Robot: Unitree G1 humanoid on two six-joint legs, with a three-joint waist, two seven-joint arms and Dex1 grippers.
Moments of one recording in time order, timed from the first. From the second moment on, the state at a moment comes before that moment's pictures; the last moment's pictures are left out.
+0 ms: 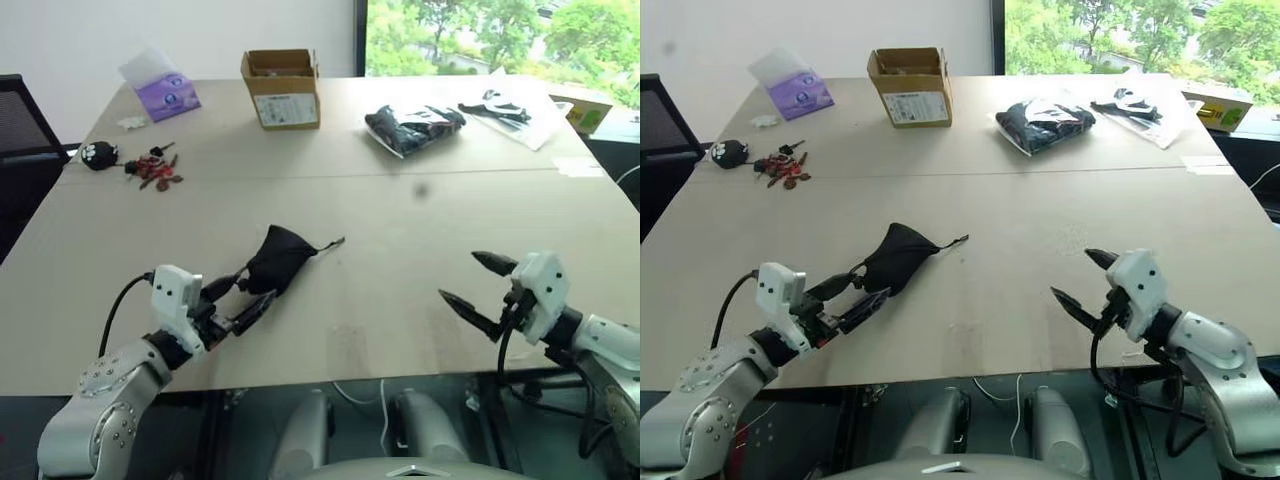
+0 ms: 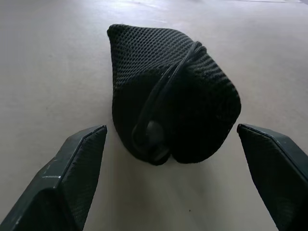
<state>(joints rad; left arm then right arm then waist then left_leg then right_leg) 0.17 0.53 0.32 -0.48 -0.59 0.63 -0.62 0.16 -0.55 -0.15 -0.66 0.33 0.47 0.68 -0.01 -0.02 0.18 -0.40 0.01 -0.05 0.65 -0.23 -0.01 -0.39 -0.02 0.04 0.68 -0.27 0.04</state>
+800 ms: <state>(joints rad) 0.19 0.55 0.38 -0.48 -0.67 0.63 -0.68 0.30 -0.55 -0.19 -0.73 0.32 0.37 0.63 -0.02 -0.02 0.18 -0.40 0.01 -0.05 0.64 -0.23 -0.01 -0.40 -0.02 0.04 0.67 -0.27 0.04</state>
